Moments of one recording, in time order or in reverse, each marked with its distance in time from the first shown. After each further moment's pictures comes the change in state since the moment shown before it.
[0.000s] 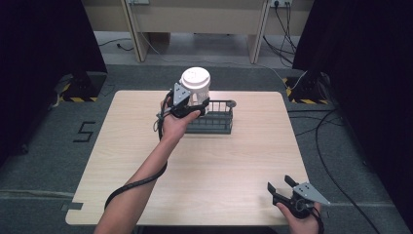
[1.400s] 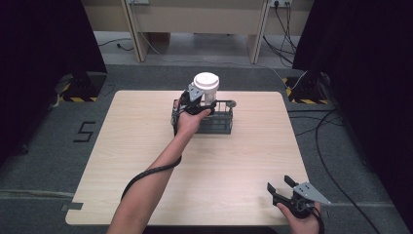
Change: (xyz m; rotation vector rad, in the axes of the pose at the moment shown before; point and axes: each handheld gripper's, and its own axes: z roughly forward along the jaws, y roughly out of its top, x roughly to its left) left arm -0.002 -0.036 0.065 0.143 0.046 -0.030; right arm -0.001 0.000 0.000 0.000 0.019 0.002
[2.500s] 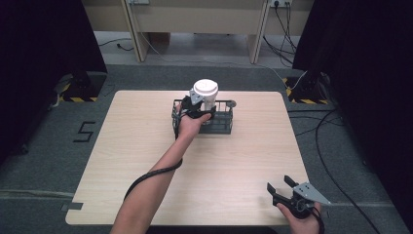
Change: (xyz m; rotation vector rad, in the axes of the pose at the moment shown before) left arm 0.000 -0.020 0.008 0.071 0.009 -0.025; right arm 0.000 0.000 0.000 0.000 0.003 -0.002
